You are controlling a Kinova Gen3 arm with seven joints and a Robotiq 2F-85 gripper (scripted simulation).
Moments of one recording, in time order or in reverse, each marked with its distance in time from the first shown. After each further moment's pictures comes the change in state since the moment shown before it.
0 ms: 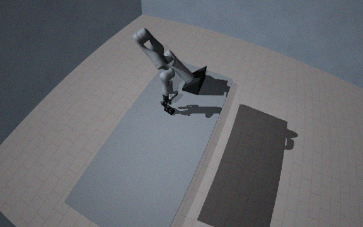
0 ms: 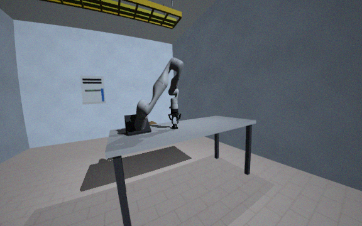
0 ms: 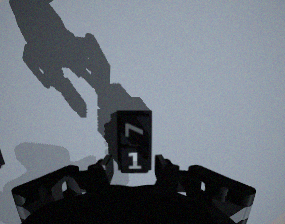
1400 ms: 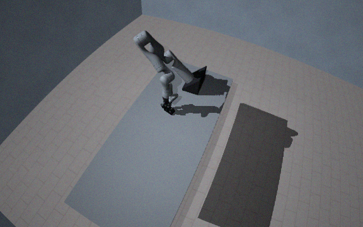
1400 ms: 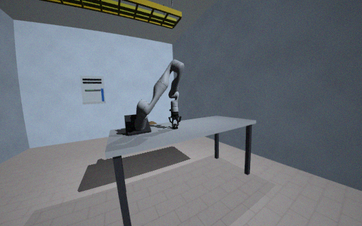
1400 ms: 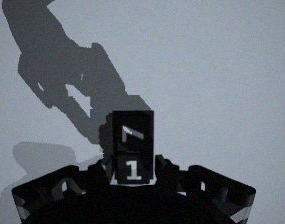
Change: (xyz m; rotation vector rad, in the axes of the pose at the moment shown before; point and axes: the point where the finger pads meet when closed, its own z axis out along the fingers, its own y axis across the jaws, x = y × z) arm 0.000 0.001 0.029 -0.002 0.003 0.001
